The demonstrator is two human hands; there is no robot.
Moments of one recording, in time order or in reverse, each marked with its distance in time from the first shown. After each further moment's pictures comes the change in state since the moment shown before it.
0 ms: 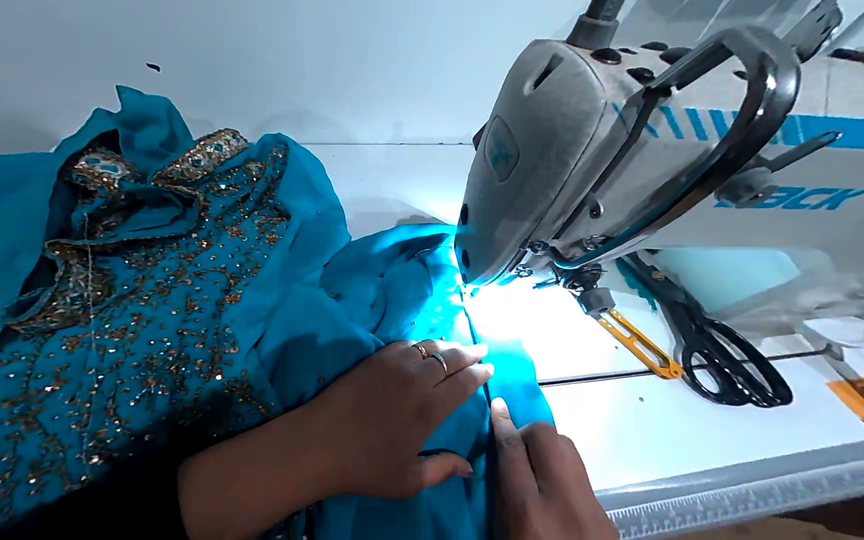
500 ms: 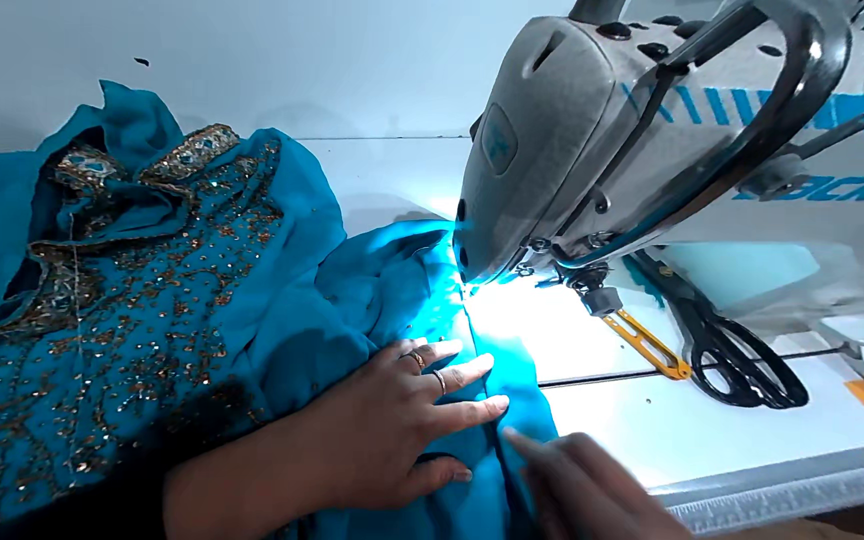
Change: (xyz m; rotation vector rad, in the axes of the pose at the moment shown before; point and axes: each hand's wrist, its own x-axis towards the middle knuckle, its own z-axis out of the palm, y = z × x) left_hand -0.003 -0.002 0.001 -0.049 -0.097 0.036; right_hand 0.010 0.035 -0.039 0.383 -0.274 -0.060
